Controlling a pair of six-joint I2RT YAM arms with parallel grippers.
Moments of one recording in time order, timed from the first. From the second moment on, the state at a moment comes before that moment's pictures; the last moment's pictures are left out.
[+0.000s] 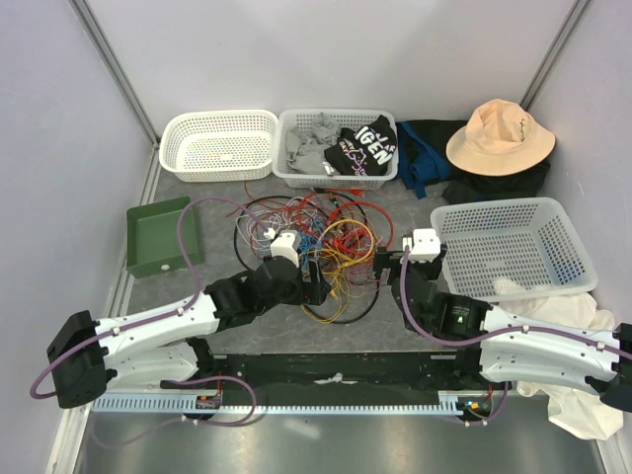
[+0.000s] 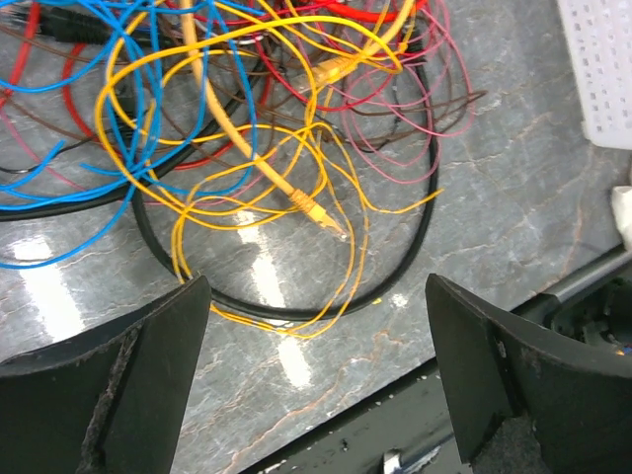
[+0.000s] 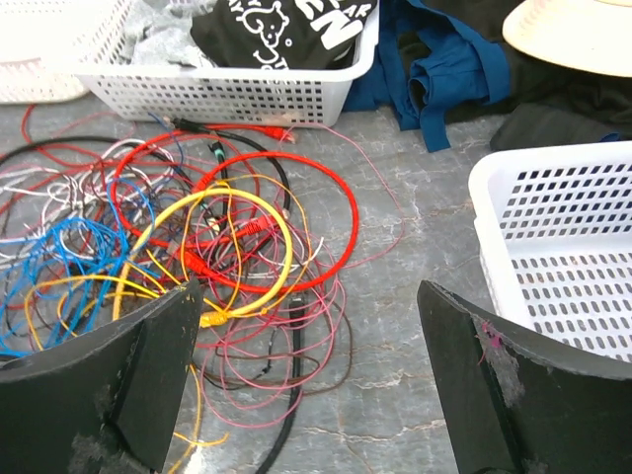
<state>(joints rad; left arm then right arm) -1.03 1.05 0.62 -0.22 -0.30 -0.78 1.19 0.85 0.59 -0.09 1.12 0.38</state>
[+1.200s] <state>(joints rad) -1.03 0.77 0.54 -0.19 -0.28 -0.72 0.56 1.62 0.72 0.22 0.23 0.58</state>
